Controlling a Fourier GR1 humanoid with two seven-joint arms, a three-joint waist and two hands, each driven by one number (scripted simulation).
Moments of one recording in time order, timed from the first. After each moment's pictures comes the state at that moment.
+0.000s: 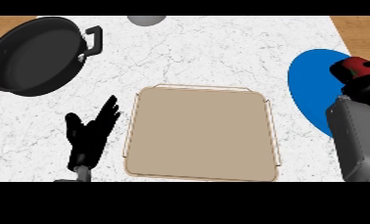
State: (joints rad) left arm 0.03 0.11 -0.10 -1.44 0.12 0.06 0.21; right arm -0.56 -0.30 -0.38 -0.82 1.48 -1.14 0.98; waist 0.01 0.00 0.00
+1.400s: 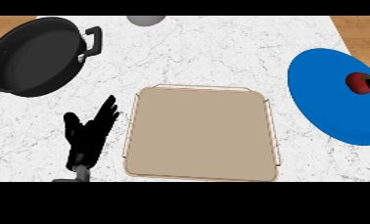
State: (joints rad) left arm 0.03 0.11 -0.08 -1.43 0.11 0.05 0.21; right arm -0.40 -0.38 -0.63 -0.86 0.24 -0.97 -0.08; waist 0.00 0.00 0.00
